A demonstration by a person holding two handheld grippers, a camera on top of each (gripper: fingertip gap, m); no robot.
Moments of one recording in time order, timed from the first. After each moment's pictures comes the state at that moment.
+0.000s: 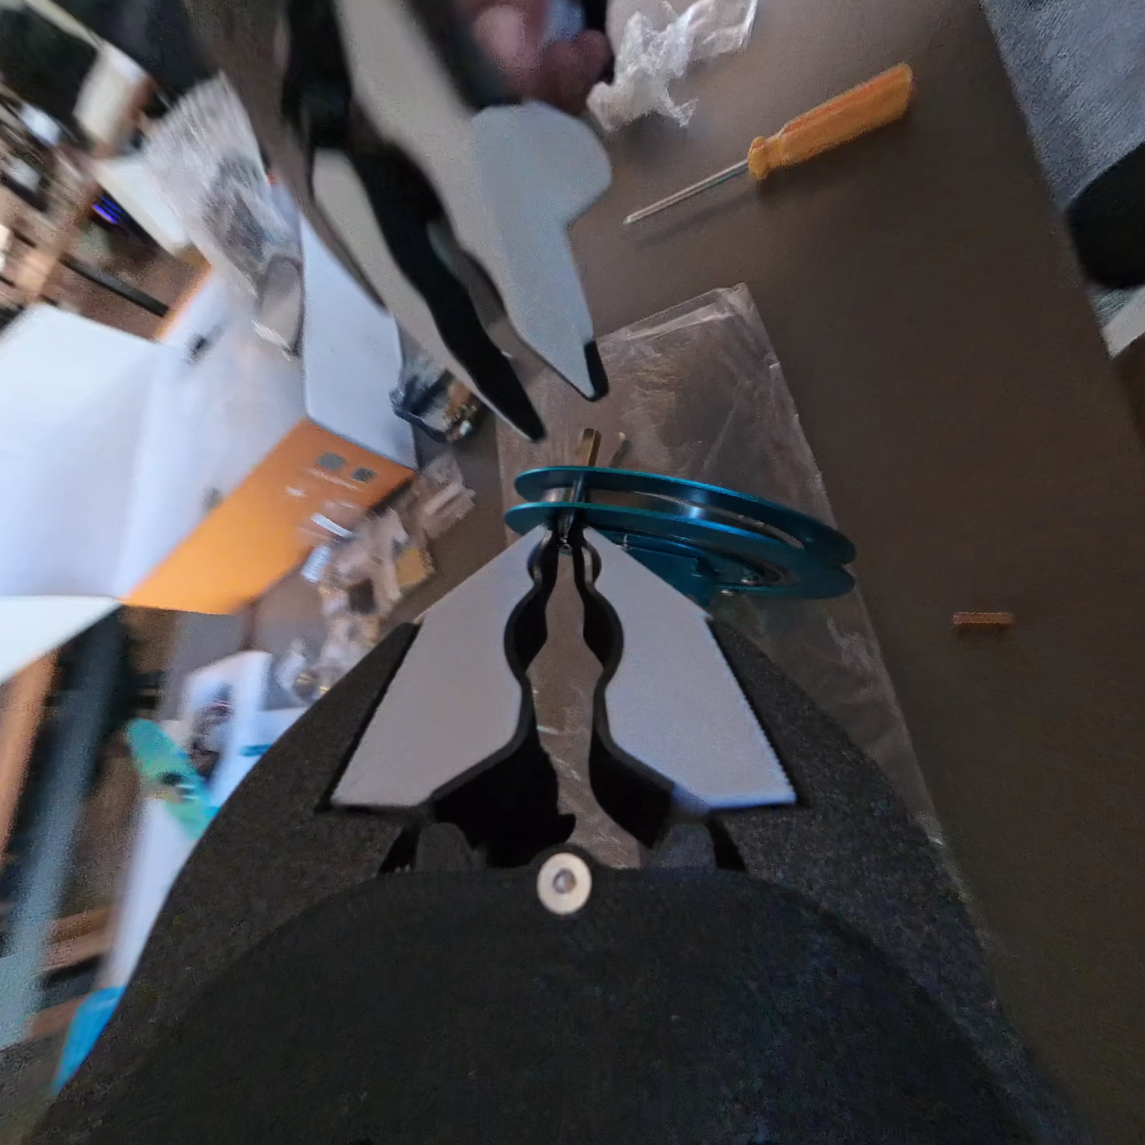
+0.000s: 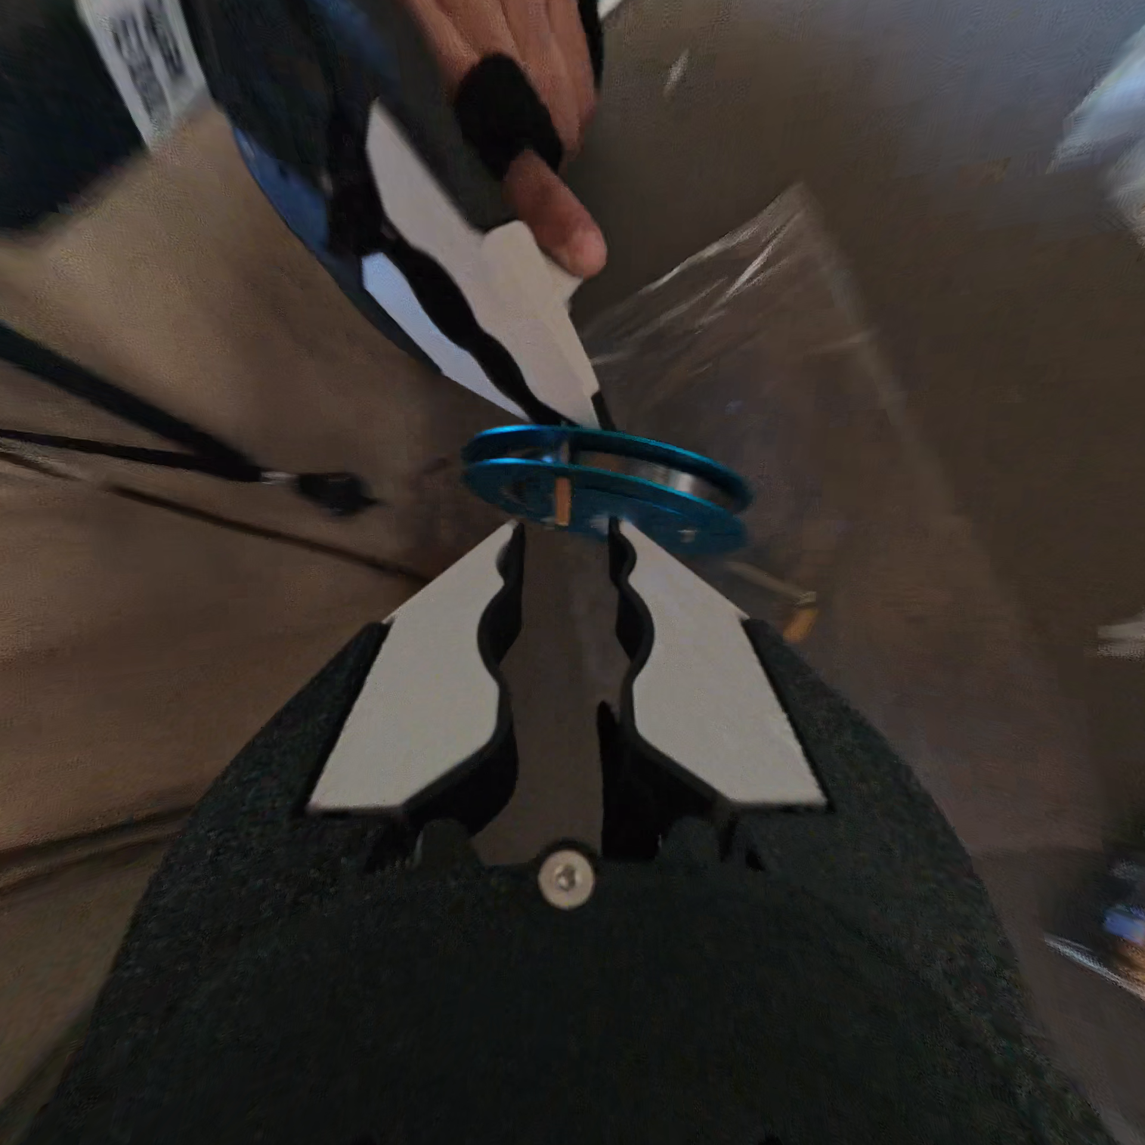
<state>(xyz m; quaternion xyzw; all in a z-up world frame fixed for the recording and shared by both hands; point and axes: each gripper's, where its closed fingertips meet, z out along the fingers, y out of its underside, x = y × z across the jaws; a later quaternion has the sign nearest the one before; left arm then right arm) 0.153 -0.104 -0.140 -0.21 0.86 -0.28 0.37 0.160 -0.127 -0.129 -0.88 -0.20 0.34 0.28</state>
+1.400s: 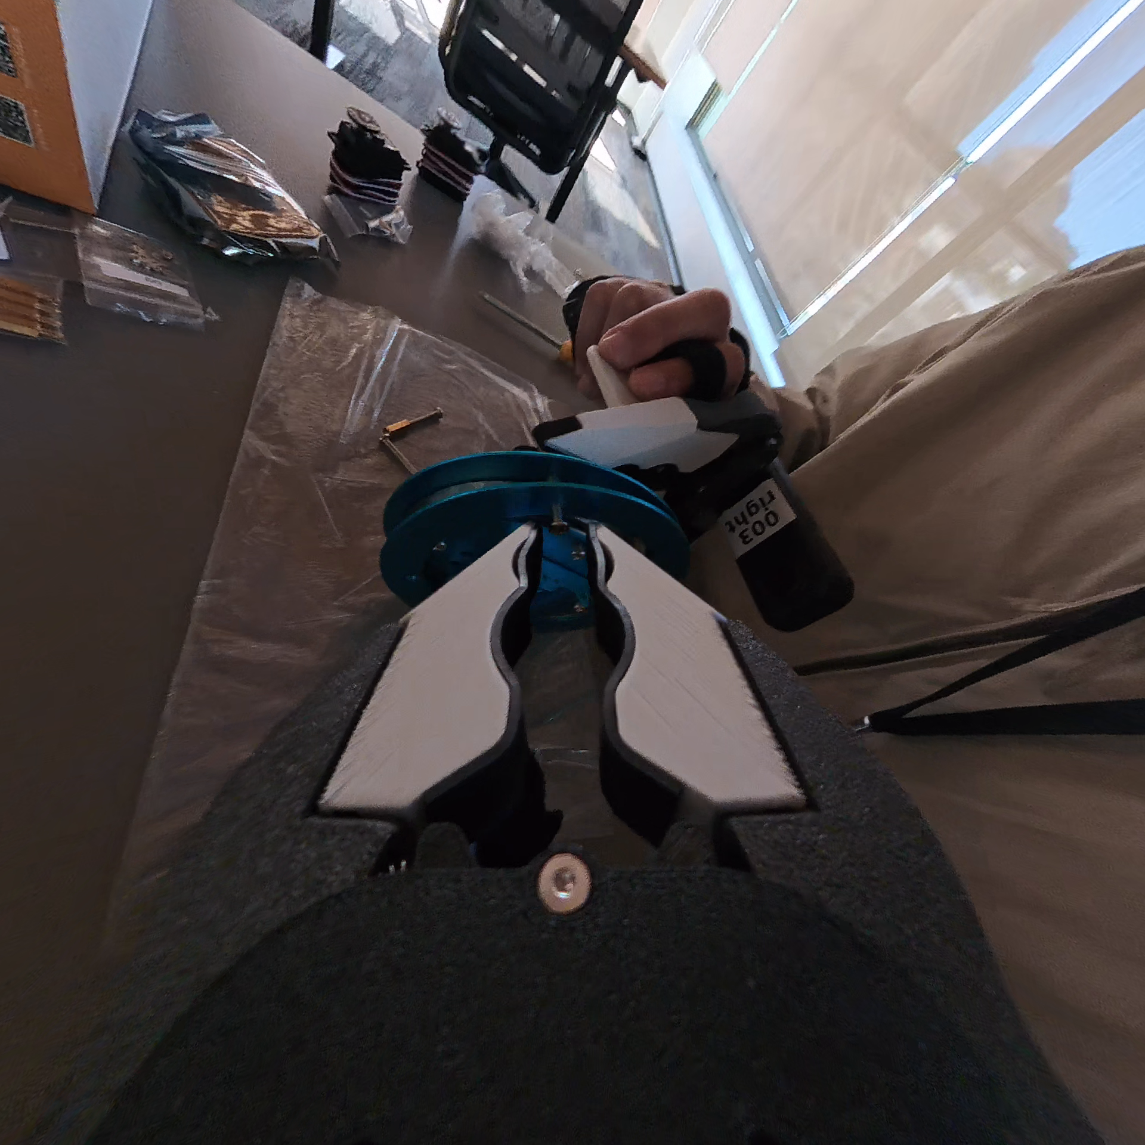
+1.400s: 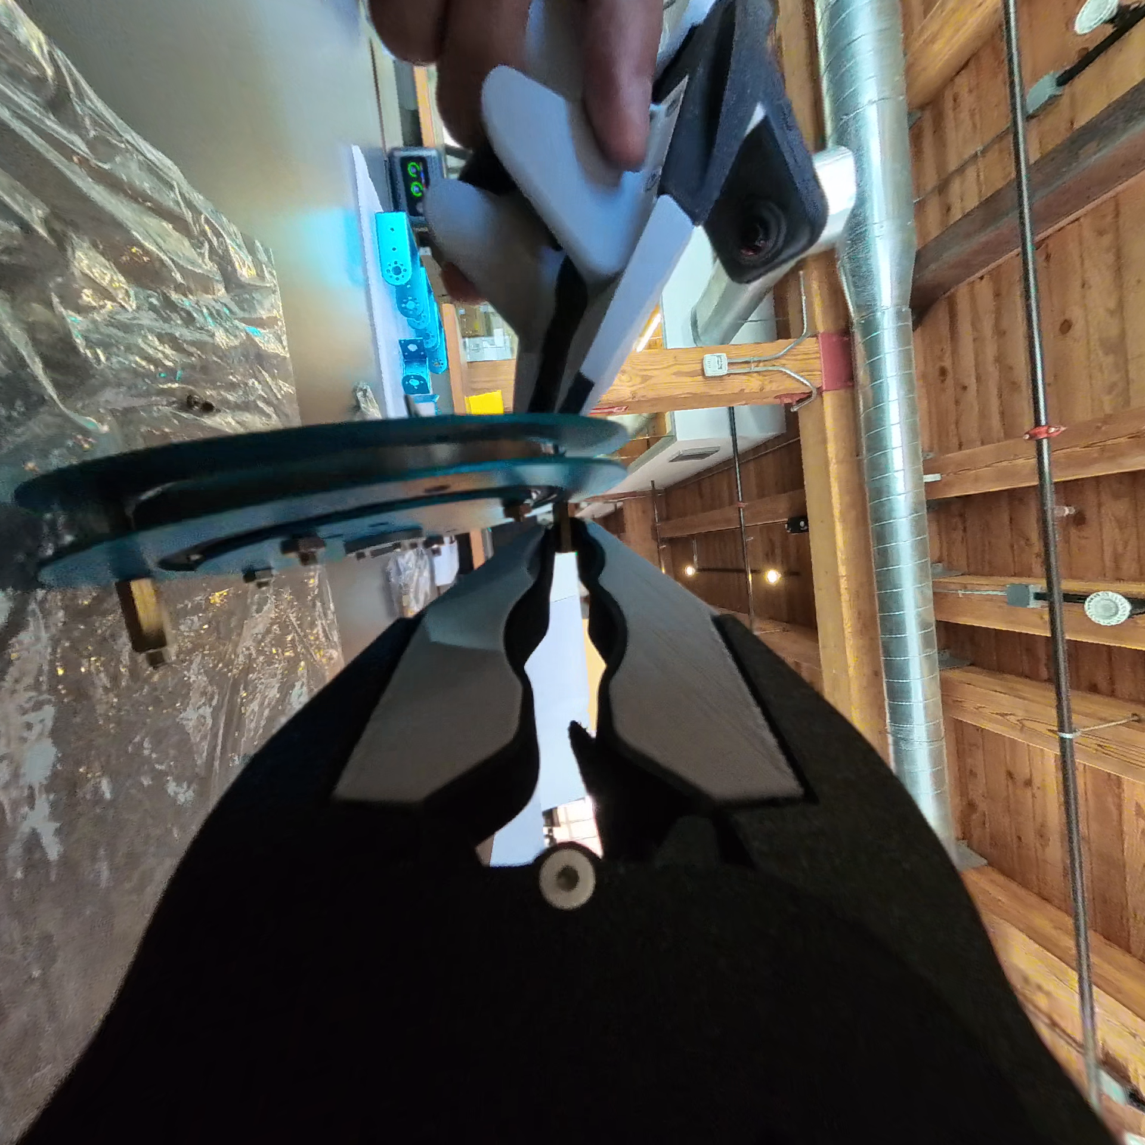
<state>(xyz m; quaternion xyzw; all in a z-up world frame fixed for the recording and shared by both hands) 0.112 -0.068 -0.136 -0.43 0.69 -0.58 -0.03 0.138 -0.058 -0.126 -0.53 -0.38 -0.60 0.47</state>
